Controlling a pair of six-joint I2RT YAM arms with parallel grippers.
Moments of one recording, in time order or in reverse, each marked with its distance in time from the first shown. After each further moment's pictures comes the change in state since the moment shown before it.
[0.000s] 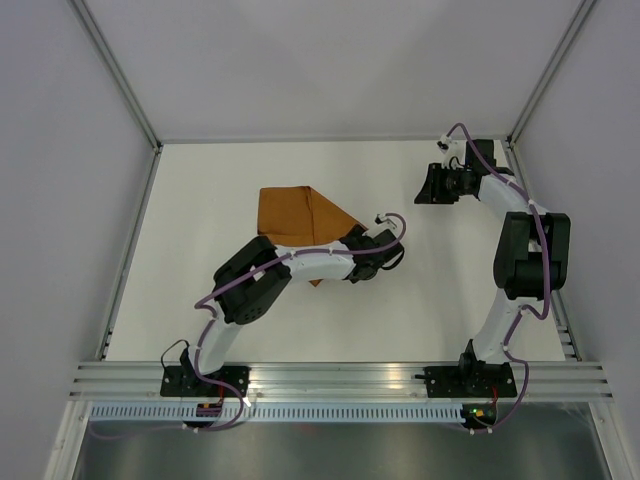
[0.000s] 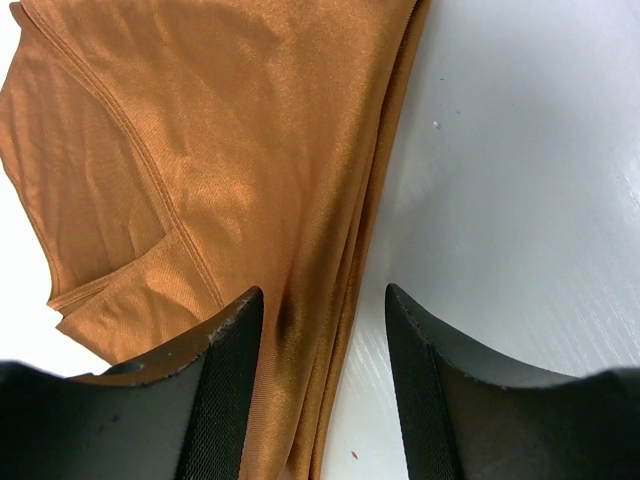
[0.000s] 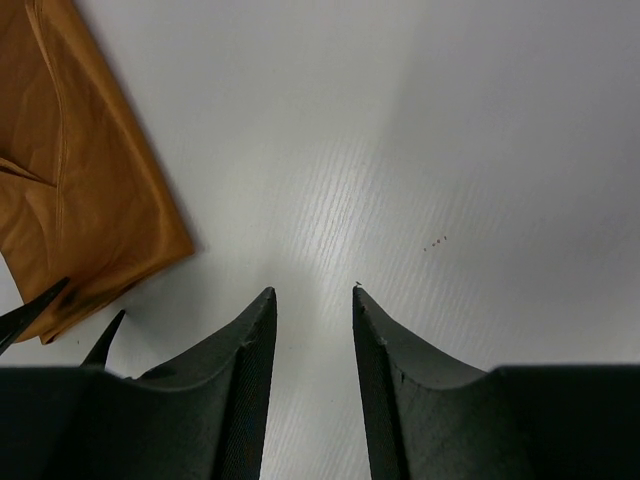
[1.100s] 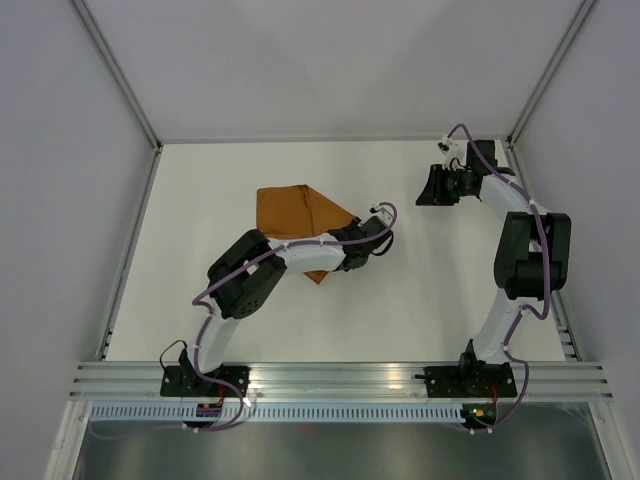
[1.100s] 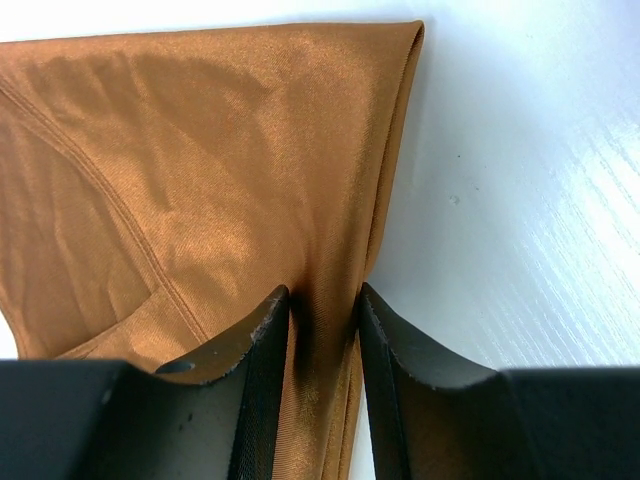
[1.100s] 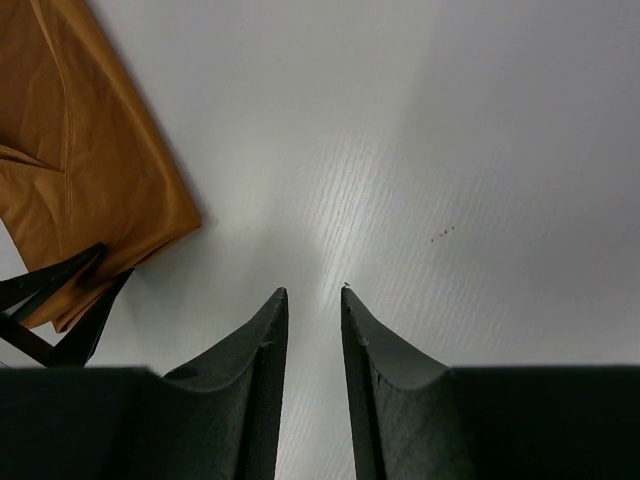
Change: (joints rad) left arm 0.079 -0.002 -0.043 0.164 0.131 0.092; right arm -0.007 0.000 0.000 -0.018 -0.020 -0.002
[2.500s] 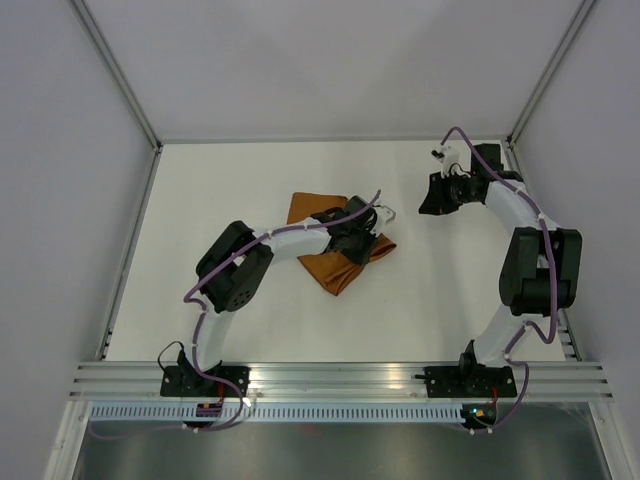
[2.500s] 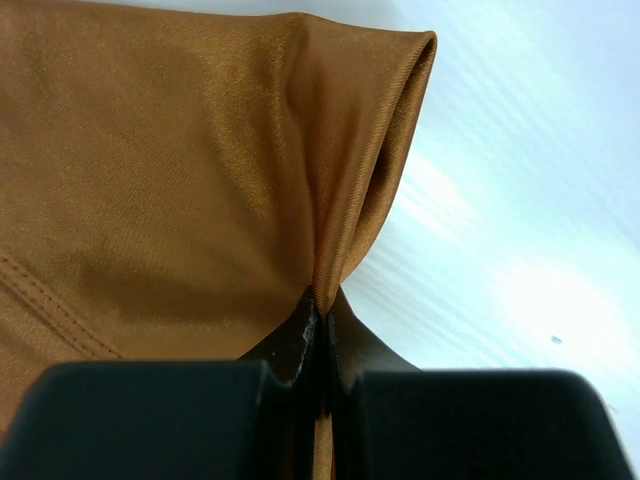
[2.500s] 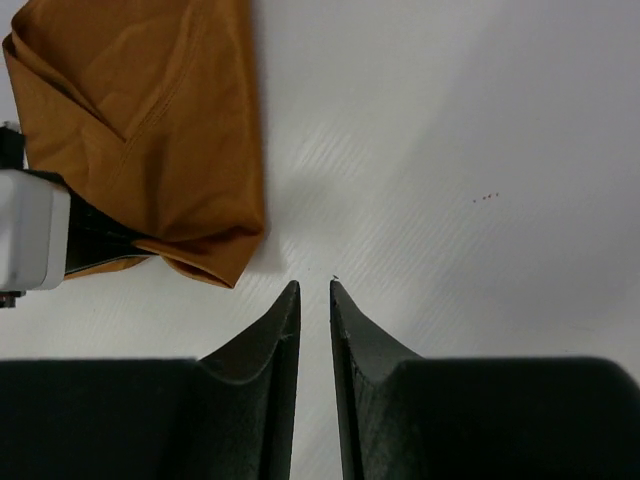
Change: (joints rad) left arm 0.119 -0.038 0.011 -0.011 0.709 -0.021; right arm 0.000 -0.108 -0.055 -0.101 -0.079 -0.253
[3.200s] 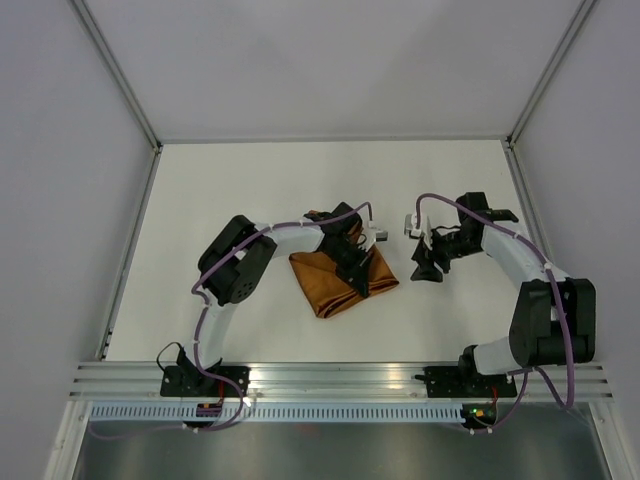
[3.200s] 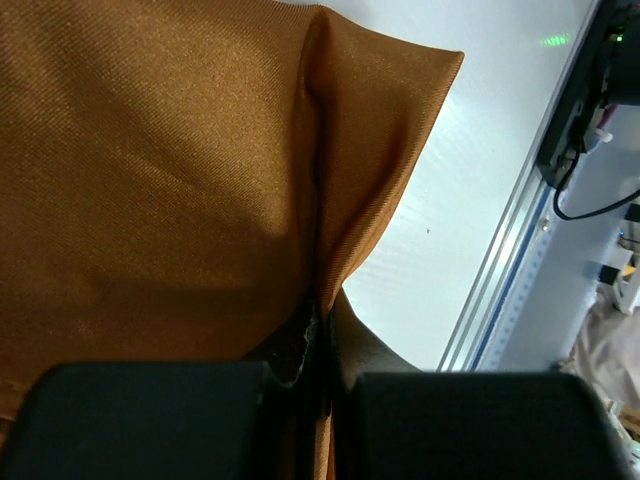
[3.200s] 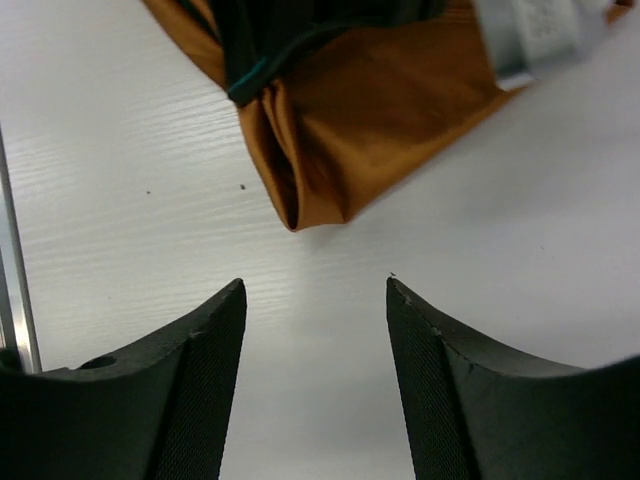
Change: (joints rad) left arm 0.067 0.046 -0.056 -0.133 0.660 0.002; right arm 0.079 -0.344 -0.381 -0.344 -0.178 -0.958
